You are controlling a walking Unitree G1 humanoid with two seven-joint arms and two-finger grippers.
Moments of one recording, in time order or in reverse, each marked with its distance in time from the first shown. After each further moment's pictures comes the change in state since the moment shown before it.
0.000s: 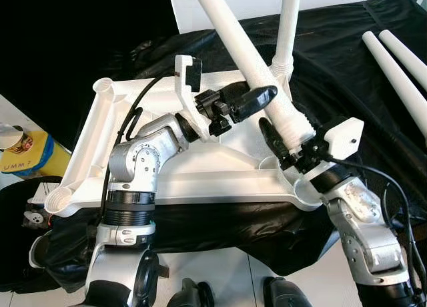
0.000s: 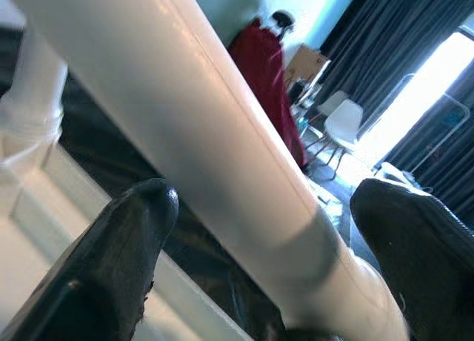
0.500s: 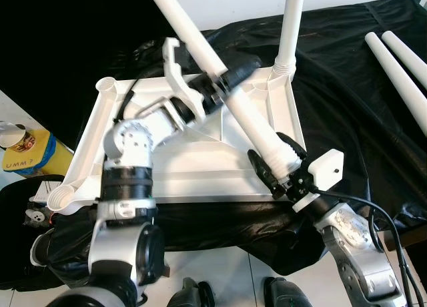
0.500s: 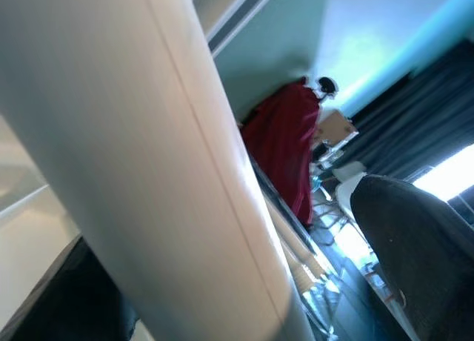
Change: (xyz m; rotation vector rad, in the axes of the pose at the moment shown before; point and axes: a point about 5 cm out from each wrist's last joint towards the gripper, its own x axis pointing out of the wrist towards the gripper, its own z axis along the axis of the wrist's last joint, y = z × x) left arm -0.003 0.033 0.031 -0.249 -0.138 0.180; right arm -0.022 0.015 -0.017 0.007 0.074 0.059
